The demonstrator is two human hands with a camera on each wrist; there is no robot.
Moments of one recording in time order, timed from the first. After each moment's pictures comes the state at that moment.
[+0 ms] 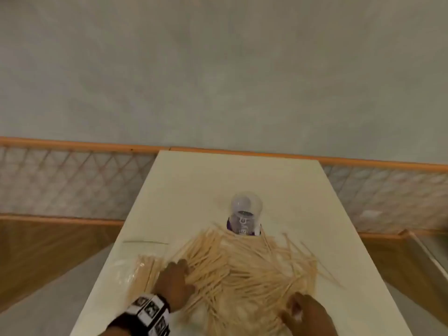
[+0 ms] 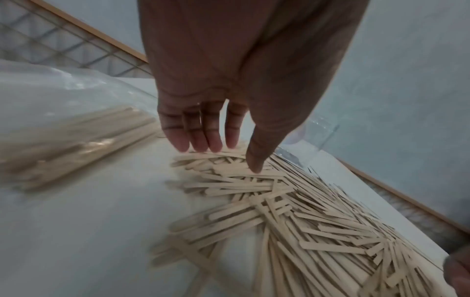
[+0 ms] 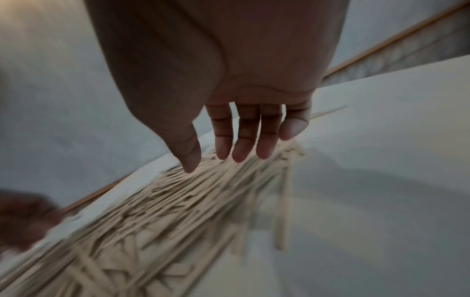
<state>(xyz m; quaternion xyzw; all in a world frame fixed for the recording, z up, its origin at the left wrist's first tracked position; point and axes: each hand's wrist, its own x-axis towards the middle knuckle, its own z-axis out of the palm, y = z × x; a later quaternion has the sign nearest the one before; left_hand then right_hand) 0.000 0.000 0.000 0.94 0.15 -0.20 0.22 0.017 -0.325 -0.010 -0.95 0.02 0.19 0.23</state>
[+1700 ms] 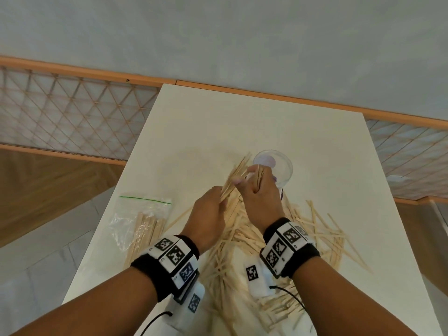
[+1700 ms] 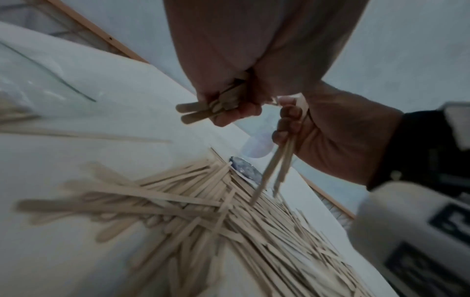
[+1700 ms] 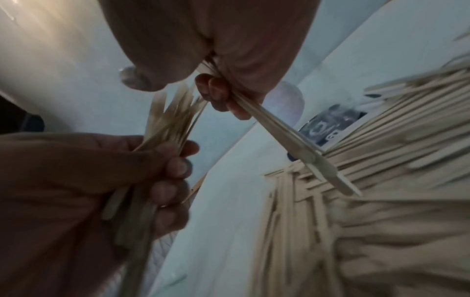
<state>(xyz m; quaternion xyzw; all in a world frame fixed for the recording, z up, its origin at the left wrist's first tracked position) 0.081 -0.019 0.008 0.91 0.08 0.03 0.41 0.148 -0.139 0.021 -0.82 -0.07 0.08 0.57</state>
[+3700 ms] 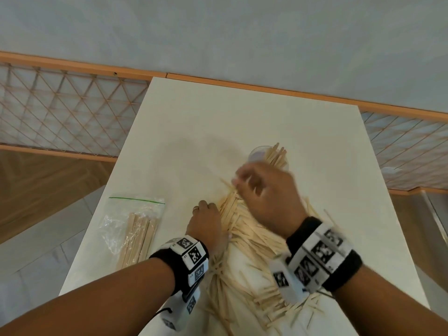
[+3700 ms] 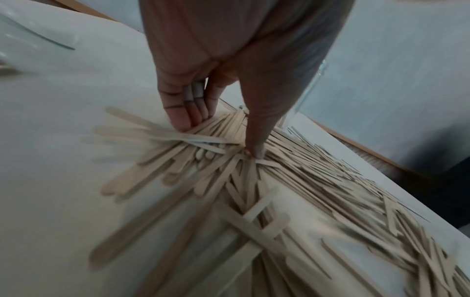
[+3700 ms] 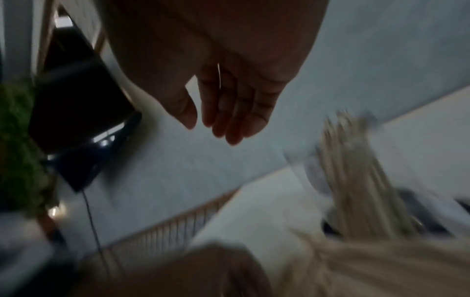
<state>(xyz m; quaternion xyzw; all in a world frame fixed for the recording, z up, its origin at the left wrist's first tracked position) 0.089 -0.036 -0.034 0.96 0.13 -0.19 0.17 0.147 -0.162 0.067 -0.89 -0.27 0.00 0.38</state>
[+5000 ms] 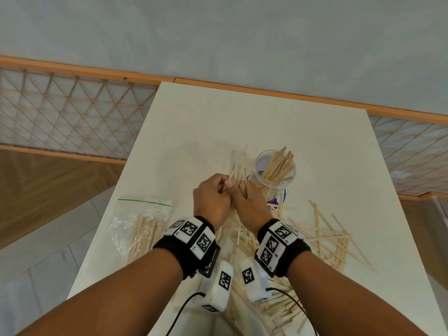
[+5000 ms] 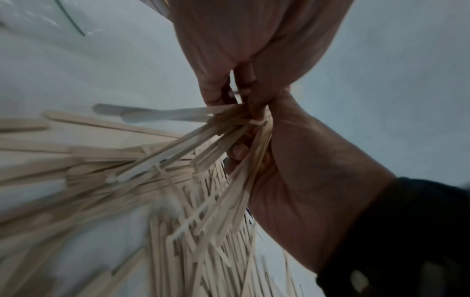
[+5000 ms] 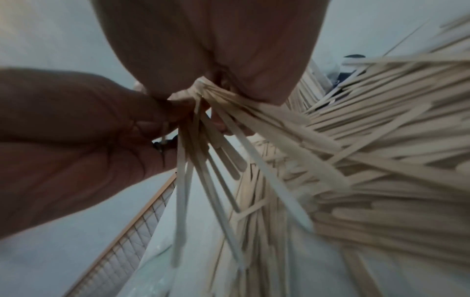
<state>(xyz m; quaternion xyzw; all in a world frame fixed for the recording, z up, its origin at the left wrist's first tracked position) 0.120 -0.021 0.006 0.80 0.26 0.06 0.53 0.155 -0.123 -0.017 -0.82 -0.06 0.18 0.54</state>
